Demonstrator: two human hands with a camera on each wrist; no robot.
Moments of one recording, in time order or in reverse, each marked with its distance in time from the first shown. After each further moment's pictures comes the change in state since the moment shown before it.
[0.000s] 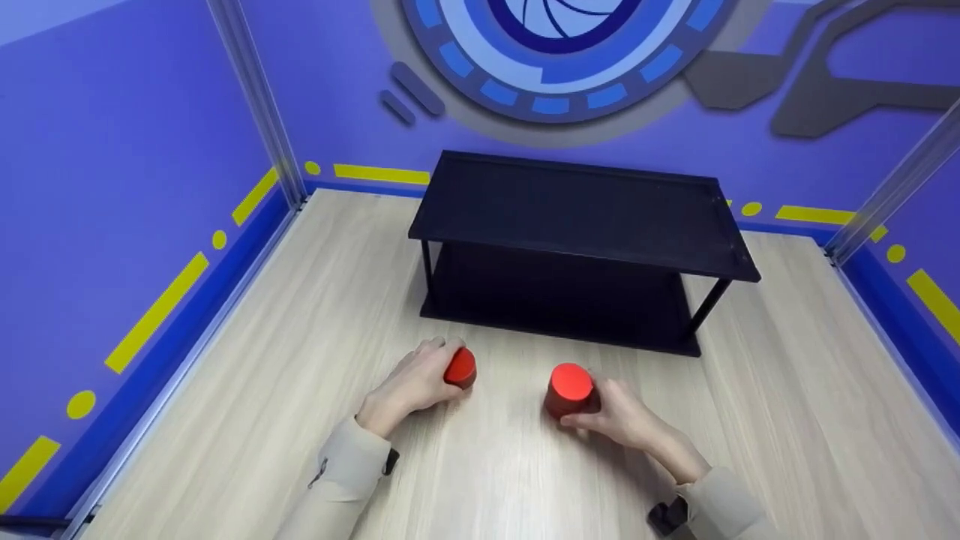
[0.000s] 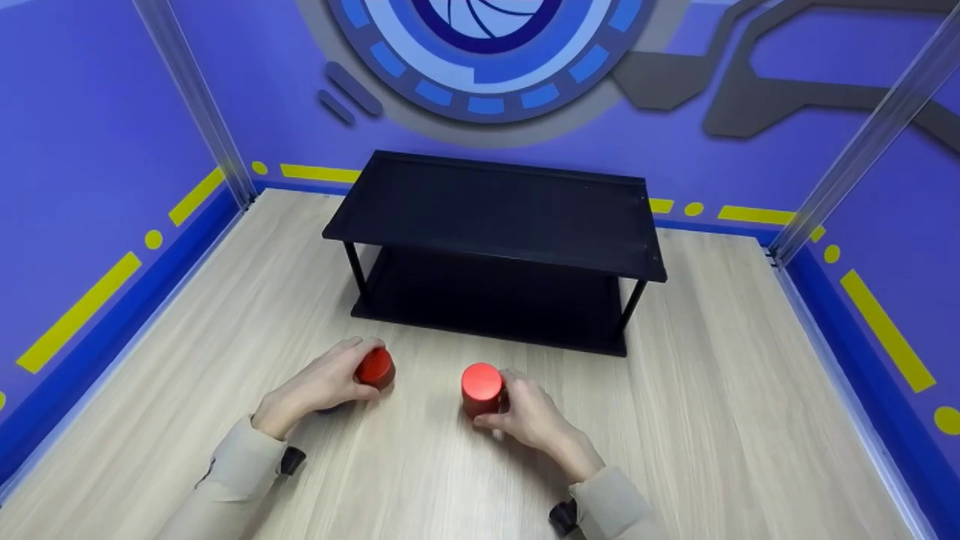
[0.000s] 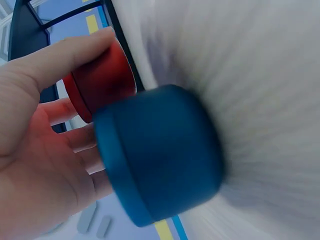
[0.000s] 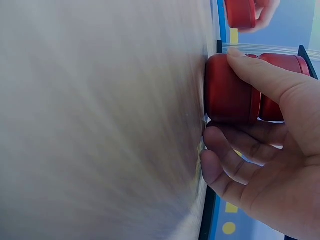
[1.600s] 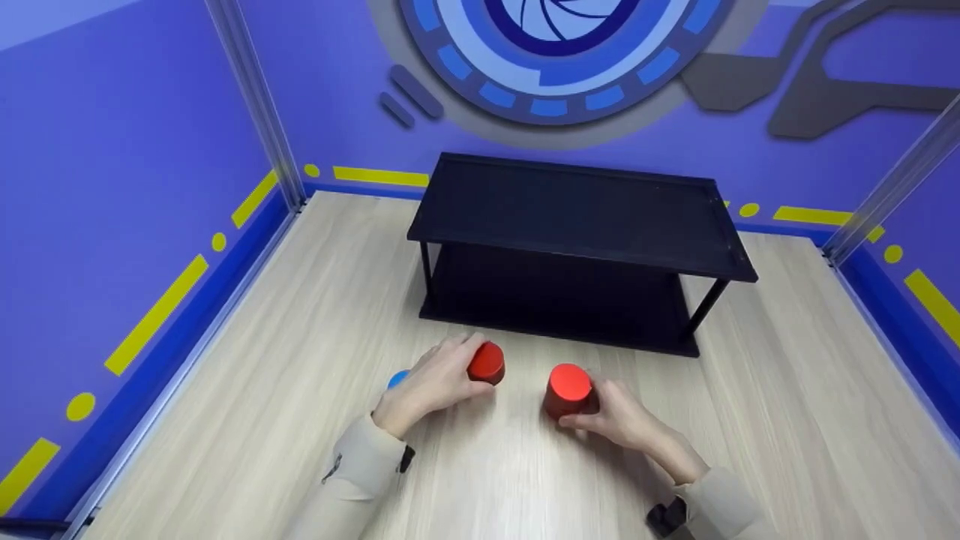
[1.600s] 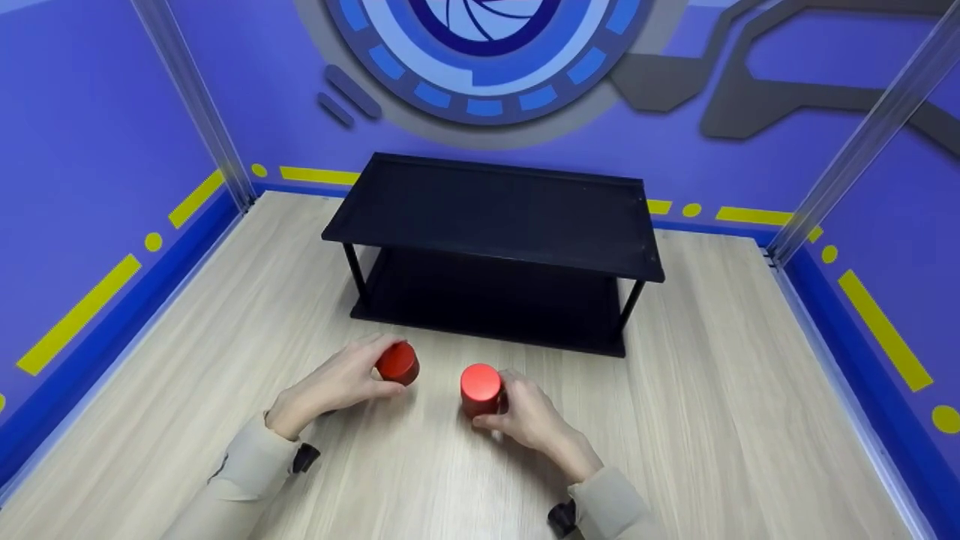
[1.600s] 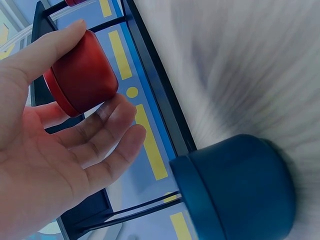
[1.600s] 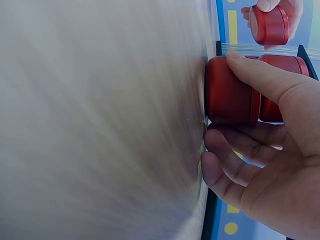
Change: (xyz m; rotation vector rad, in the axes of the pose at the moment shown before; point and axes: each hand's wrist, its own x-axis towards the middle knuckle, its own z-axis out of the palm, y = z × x) left_hand 0.008 0.033 -0.001 -0.027 0.015 0.064; right_hand 0.001 0.000 0.002 -0.002 0.010 0.015
